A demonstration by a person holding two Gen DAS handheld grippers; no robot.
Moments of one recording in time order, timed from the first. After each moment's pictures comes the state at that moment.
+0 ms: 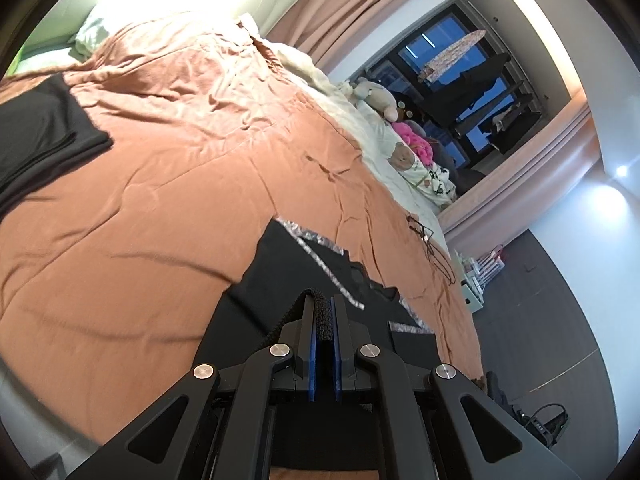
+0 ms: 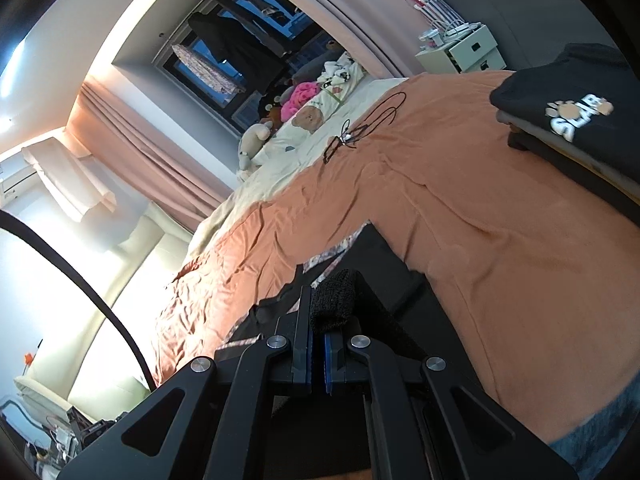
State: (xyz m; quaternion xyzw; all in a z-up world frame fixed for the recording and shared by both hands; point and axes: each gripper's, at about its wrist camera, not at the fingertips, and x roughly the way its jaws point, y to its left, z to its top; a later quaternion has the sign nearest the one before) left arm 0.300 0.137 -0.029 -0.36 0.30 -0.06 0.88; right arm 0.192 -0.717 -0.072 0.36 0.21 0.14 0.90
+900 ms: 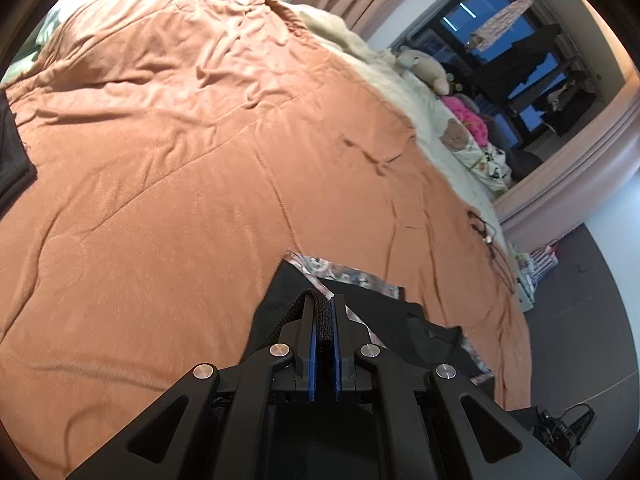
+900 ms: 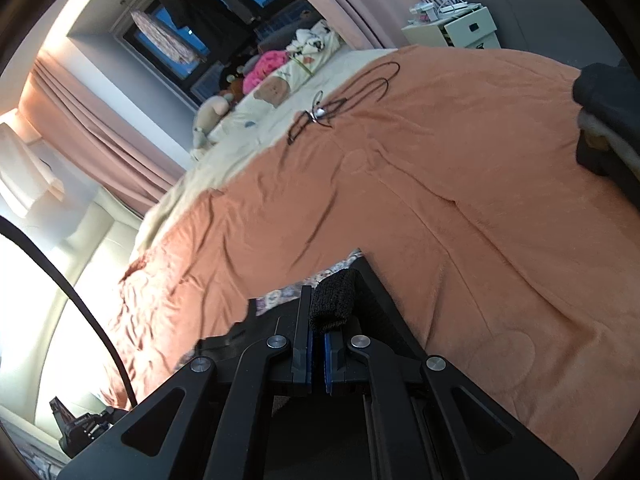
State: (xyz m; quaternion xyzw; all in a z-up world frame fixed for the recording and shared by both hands) left arm 0.487 0.129 -0.082 -0.34 0.38 0.01 0.86; right arm 0.360 -0.677 -0.063 0.33 0.29 0.09 0.89
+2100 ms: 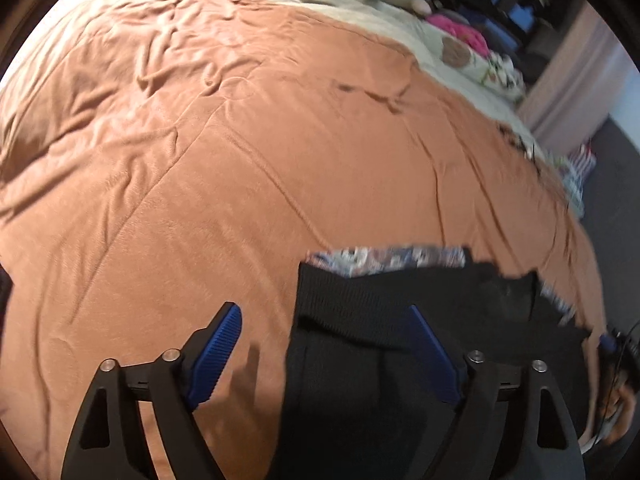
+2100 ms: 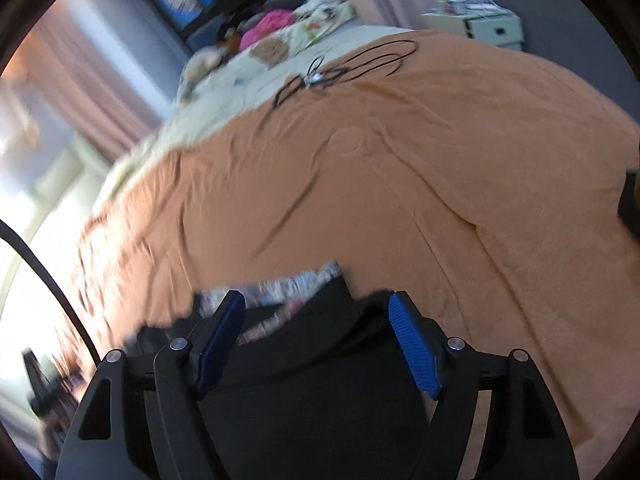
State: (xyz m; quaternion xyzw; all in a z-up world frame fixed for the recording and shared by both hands) left arm 0.559 0.107 -0.118 -0.16 0.47 -0.01 0.87; right arm 0.403 -0.664 -0.049 0.20 0.37 0.09 0.90
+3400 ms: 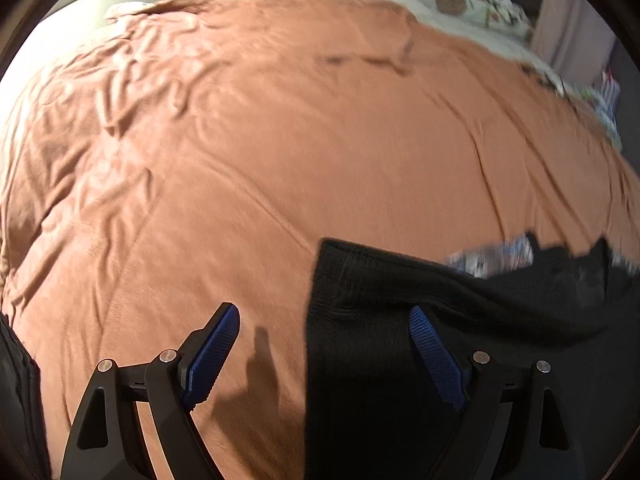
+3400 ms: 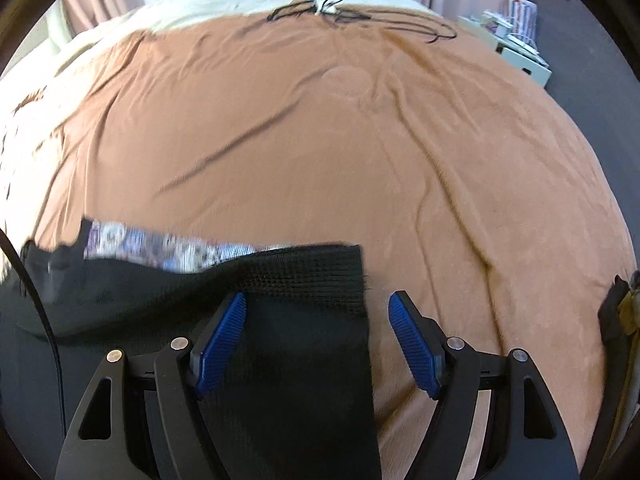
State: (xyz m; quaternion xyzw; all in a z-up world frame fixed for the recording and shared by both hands) left arm 0.627 0.087 -0.147 -0.03 0.50 0.03 0.87; right arm 0.508 -0.606 -0.075 0.04 0.45 0.01 0.89
